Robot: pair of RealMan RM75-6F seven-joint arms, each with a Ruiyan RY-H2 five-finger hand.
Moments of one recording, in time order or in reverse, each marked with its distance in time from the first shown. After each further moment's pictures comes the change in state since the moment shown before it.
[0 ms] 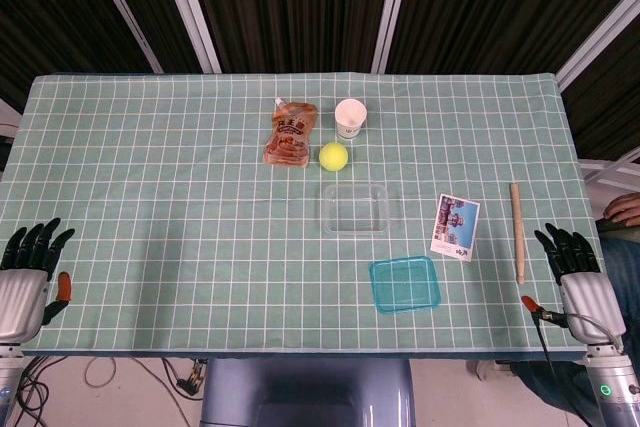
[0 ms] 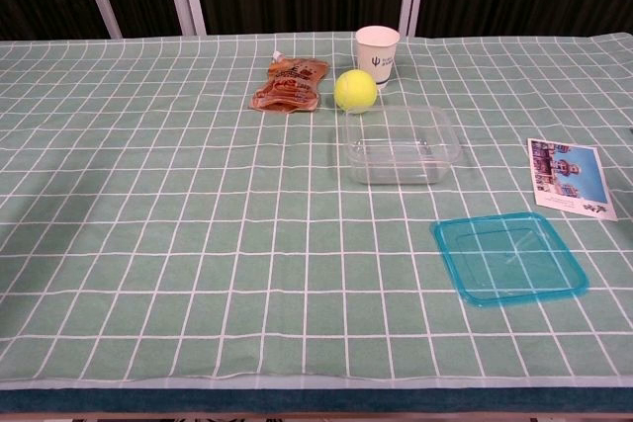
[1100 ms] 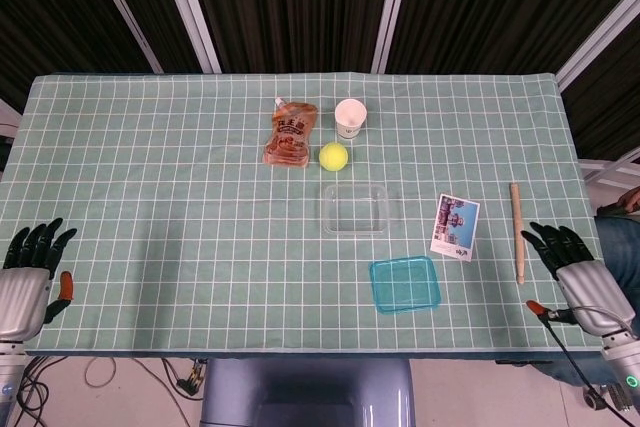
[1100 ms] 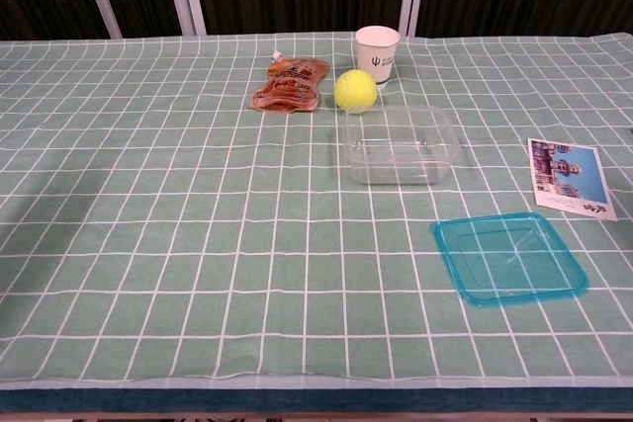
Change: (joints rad) left arm -0.007 0.003 -0.003 -0.013 -0.023 -0.027 -0.001; right arm 0.122 0.275 -0.061 -0.111 -0.127 -0.183 0.126
